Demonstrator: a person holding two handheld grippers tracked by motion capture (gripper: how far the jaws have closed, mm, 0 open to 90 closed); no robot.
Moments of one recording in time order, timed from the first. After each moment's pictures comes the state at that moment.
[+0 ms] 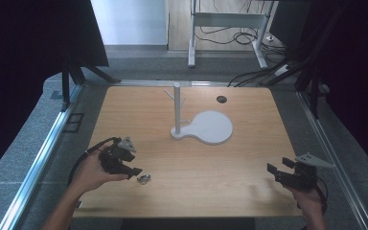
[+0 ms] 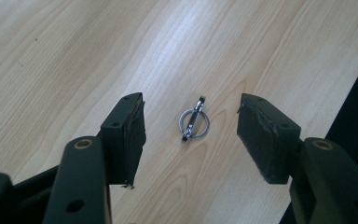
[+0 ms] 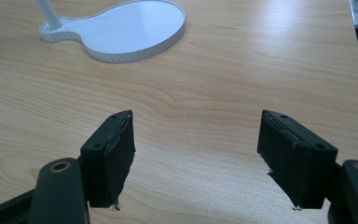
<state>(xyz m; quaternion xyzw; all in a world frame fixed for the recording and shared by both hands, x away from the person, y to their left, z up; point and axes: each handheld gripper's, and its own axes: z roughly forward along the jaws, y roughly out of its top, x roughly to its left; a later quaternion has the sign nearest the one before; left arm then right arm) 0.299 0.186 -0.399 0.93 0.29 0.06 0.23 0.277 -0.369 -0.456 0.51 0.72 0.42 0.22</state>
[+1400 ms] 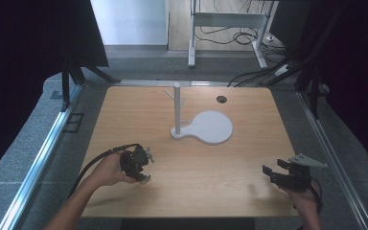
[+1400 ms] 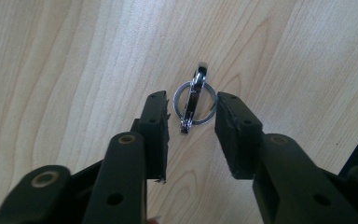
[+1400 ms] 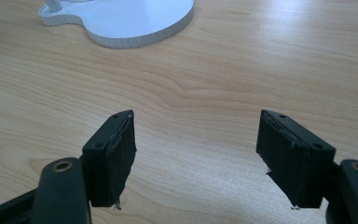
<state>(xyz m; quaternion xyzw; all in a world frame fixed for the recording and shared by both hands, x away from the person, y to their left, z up) 0.322 0.144 -0.446 0.97 0.22 0.02 0.07 0.281 -0.360 -0.467 0.50 0.74 0.40 0.20</state>
